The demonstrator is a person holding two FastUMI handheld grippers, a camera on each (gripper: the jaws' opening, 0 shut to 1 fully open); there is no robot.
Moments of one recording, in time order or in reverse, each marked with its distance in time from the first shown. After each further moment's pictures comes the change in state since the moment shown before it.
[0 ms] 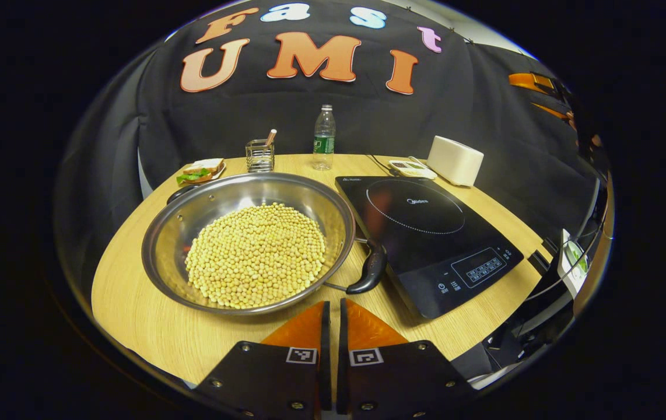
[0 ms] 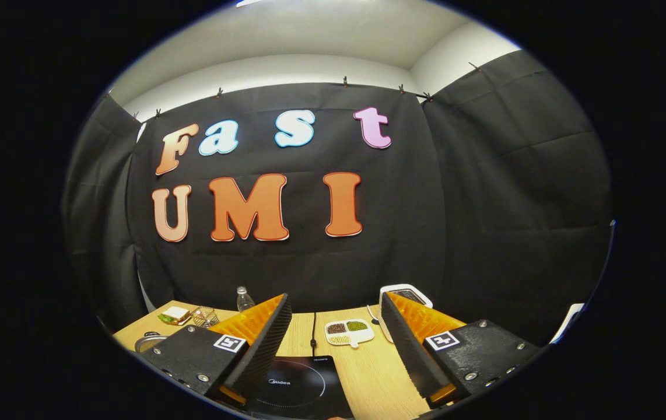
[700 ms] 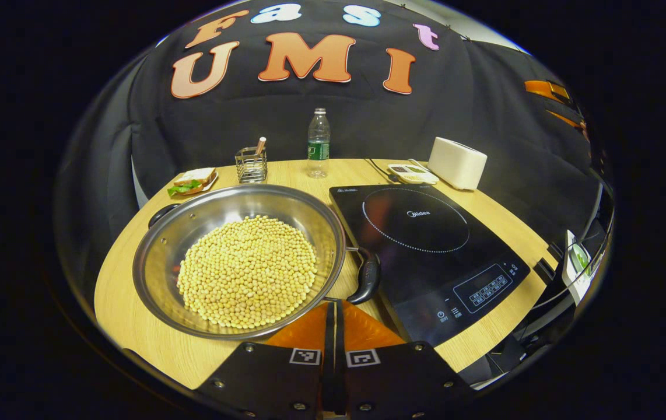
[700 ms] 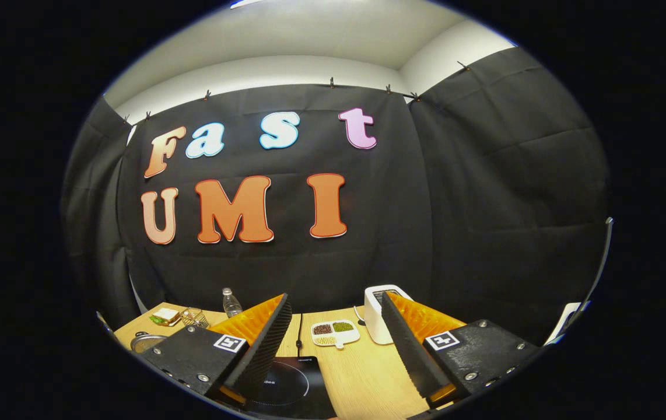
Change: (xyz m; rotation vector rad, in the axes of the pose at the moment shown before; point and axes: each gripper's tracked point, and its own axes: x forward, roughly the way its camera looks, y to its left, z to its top) left arm 0.032 -0.016 0.024 0.017 -0.010 -0.007; right arm -0.001 -0.041 0.000 0.014 -0.002 -0.055
